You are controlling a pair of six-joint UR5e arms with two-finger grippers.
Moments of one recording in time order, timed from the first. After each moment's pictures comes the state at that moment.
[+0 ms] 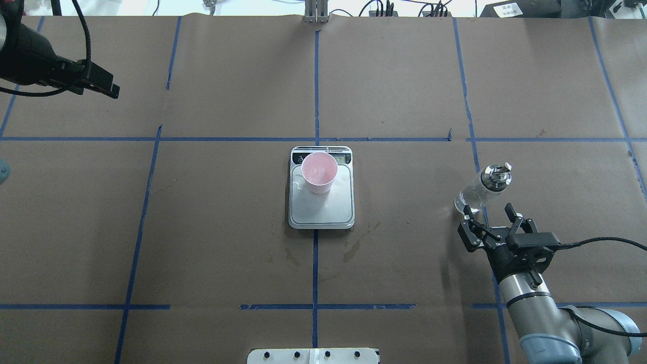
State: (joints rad) left arm -1.06 -1.88 -2.06 -1.61 -2.16 -0.73; right arm 0.06 -1.68 1.74 -0.70 0.42 1.41
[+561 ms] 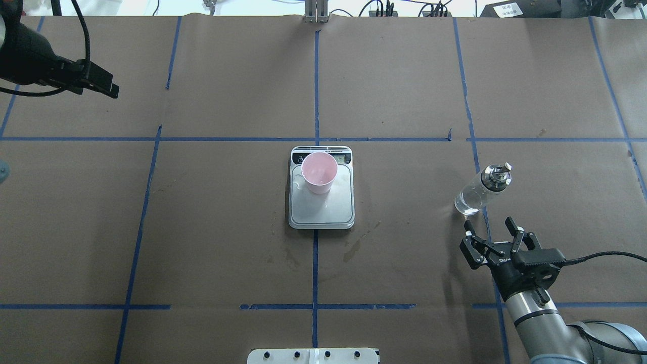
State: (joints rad) left arm -1.06 -1.88 -2.06 -1.61 -2.15 -0.73; right arm -0.02 -1.75 1.75 -0.65 0.39 1.41
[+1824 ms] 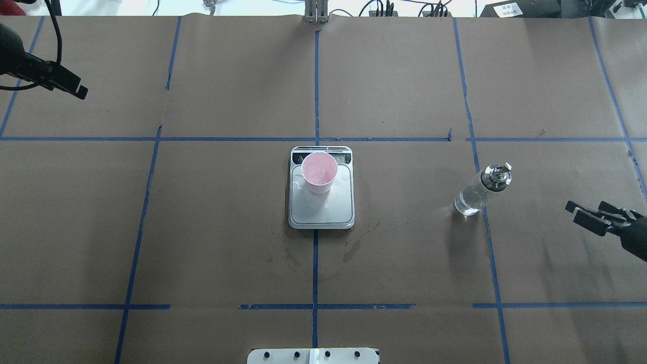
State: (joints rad) left arm -1.16 -1.85 -1.93 -1.62 -2.26 -0.44; right arm 0.54 -2.00 1.67 -0.06 1.31 1.27
